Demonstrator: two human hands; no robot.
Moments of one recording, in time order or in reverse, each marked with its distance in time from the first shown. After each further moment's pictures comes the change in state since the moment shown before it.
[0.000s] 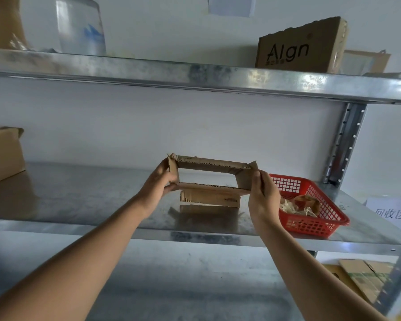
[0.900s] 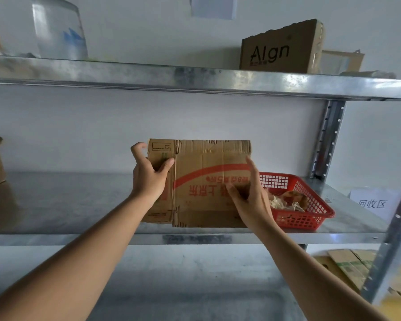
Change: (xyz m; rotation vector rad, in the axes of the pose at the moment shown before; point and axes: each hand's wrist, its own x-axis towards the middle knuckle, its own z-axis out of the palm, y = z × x) left_hand 0.018 0.022 0.025 0.470 0.524 0.195; right_hand -0.005 0.012 -0.017 -0.151 -0.249 -0.219
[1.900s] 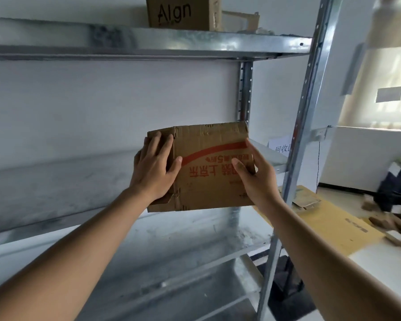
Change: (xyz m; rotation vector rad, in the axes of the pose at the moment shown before) left_hand -0.116 0.063 0.105 0.514 -0.500 0.476; right_hand -0.103 0.026 -0.164 -0.011 0.271 0.286
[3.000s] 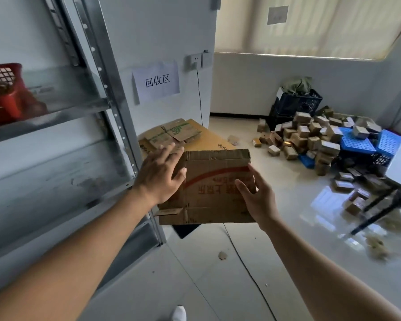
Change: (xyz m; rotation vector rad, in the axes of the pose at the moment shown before) left_hand -0.111 0.480 0.232 -0.146 -0.496 0.354; right_hand -0.175 0.234 -0.495 -0.256 0.203 0.526
